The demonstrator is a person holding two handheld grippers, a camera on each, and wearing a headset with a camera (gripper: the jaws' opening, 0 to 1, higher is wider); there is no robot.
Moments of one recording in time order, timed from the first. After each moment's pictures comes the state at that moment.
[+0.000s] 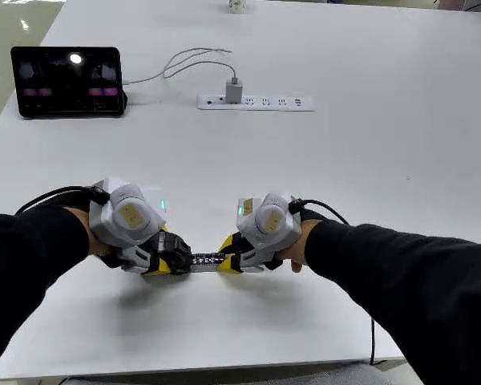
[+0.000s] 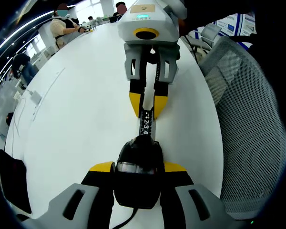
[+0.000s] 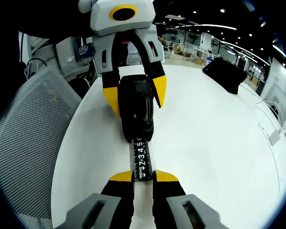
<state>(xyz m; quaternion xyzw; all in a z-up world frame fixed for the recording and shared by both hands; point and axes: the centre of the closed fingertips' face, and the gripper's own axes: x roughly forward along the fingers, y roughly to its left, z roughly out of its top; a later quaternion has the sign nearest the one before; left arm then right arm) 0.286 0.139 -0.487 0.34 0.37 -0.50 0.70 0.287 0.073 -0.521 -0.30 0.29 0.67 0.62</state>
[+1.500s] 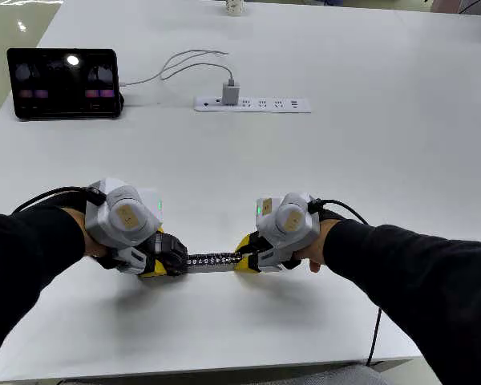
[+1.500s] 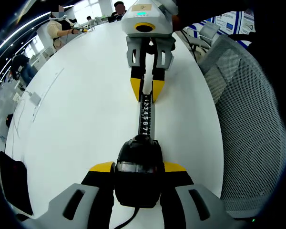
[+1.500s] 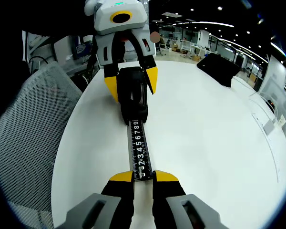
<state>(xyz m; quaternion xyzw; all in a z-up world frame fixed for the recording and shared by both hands) 0.285 0.138 -0.486 0.35 0.37 -0.50 0.70 0.296 0.036 -0.519 -0.30 0.30 0.66 0.62</state>
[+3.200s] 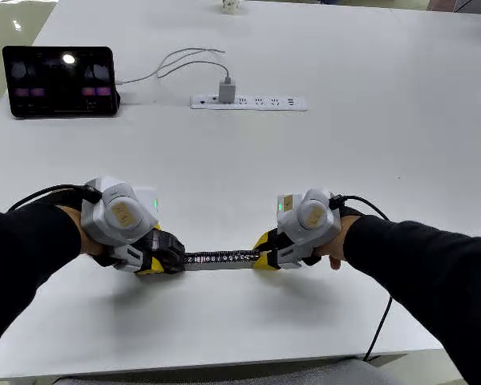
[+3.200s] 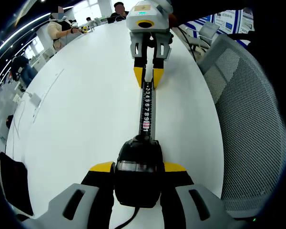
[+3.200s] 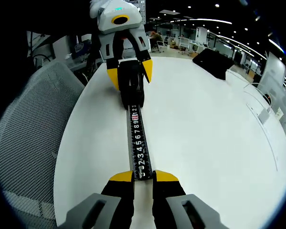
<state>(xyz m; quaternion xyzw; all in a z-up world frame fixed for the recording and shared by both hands) 0.284 0.138 -0.485 0.35 0.37 -0.51 0.70 0.300 -0.003 -0.521 -0.31 0.32 0.65 0.62</state>
